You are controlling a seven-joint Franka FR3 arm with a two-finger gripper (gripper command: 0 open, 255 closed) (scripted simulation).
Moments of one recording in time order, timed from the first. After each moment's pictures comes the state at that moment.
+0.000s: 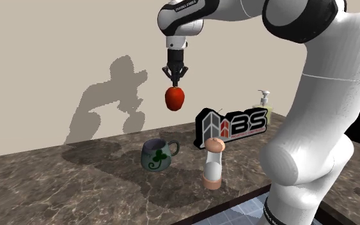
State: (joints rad) arm 0.06 -0.03 0.24 -1.72 -0.03 1.79 0.23
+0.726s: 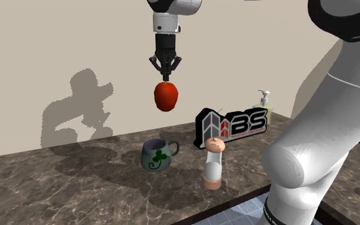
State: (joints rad) arm 0.15 -0.25 0.33 -1.83 0.03 1.68 0.39
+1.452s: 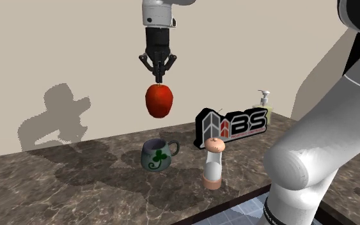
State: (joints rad) arm 0.20 -0.38 0.40 -1.91 0.08 1.64 0.50
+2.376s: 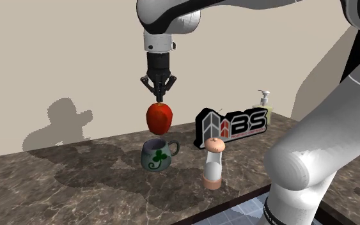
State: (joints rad) arm 0.22 -0.41 0.41 -2.12 0.10 1.82 0.50
